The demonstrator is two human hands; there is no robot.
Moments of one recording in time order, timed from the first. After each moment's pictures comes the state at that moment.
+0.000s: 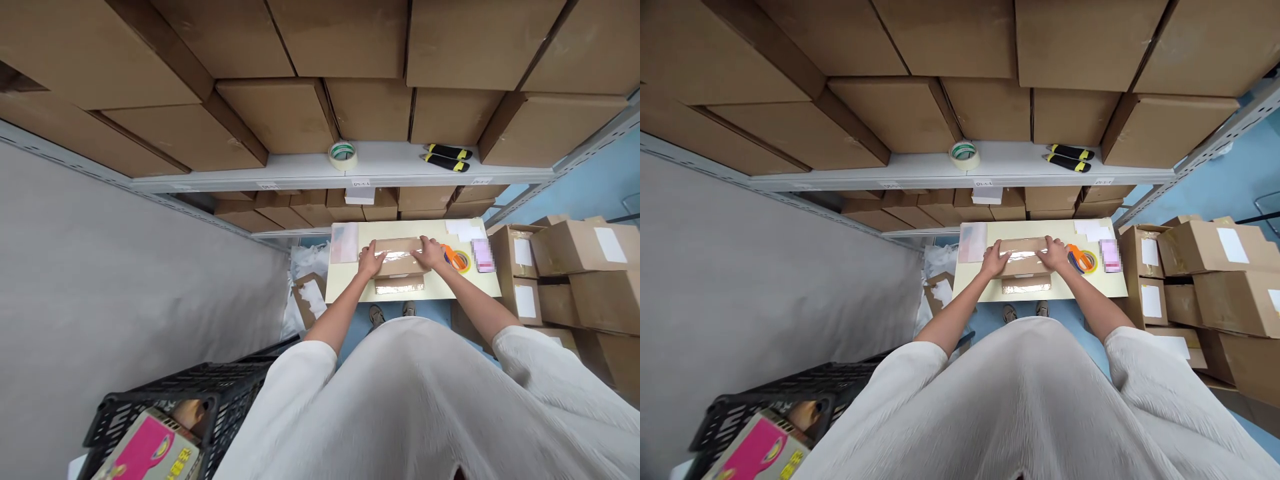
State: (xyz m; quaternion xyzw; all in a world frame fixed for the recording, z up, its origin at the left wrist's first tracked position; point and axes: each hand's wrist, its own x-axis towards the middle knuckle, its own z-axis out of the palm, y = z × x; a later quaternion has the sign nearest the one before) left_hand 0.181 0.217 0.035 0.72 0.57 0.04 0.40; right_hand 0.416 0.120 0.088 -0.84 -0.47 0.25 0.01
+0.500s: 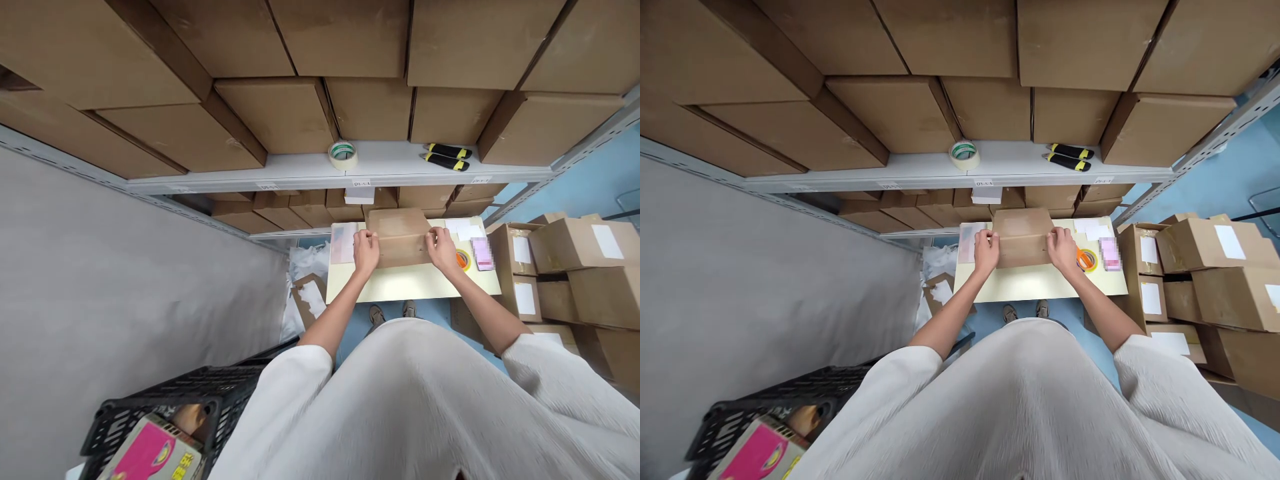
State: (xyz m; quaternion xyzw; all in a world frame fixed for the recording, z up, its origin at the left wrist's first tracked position) left_hand 0.183 0.223 0.099 0.72 0.56 0.23 0.34; right_hand 0.416 0.095 0.139 -0.84 -0.48 0.13 0.21
